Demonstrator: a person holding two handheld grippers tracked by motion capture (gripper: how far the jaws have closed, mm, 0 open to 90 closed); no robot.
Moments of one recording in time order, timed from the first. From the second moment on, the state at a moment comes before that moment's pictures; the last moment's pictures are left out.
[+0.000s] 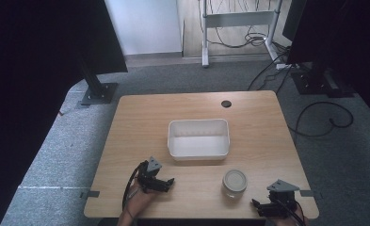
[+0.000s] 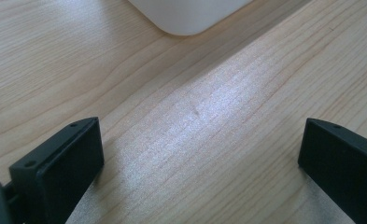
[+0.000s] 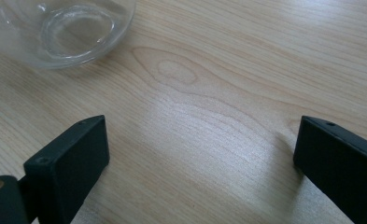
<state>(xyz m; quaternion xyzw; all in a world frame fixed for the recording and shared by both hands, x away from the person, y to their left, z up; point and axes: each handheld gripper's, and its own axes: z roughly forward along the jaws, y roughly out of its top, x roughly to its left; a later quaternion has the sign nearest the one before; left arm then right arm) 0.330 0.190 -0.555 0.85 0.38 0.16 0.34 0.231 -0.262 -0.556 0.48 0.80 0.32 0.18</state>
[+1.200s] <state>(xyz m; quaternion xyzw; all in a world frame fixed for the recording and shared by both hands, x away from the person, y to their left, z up) 0.330 0.190 -0.555 0.85 0.38 0.16 0.34 0.231 -0.244 -0.529 0.46 0.79 0.36 0.18</state>
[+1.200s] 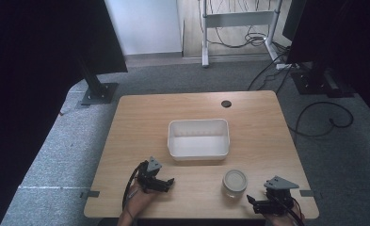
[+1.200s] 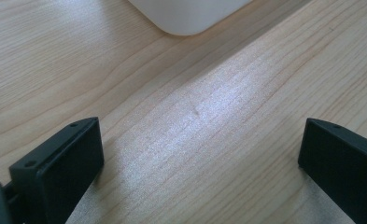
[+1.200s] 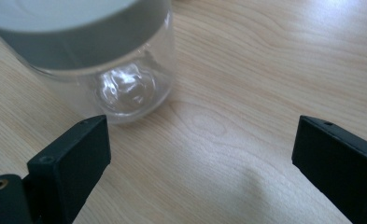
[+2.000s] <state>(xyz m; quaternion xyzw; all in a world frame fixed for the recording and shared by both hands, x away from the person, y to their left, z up) 0.330 0.190 -0.555 0.85 0.37 0.16 0.34 0.237 -0.219 -0.519 0.41 0.81 0.38 0.18</state>
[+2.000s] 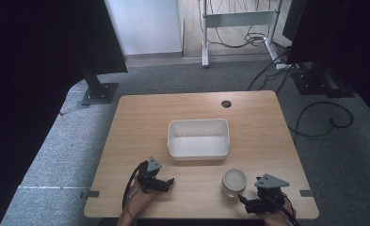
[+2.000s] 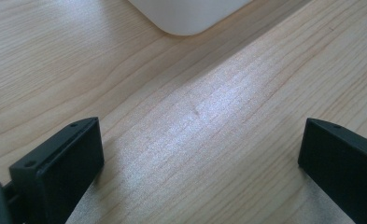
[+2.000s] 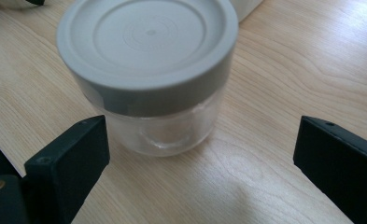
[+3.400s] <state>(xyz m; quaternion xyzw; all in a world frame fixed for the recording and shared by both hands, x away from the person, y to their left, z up) 0.330 0.190 -0.555 0.85 0.37 0.16 0.34 0.263 -0.174 -0.532 0.39 0.82 0.37 0.17</state>
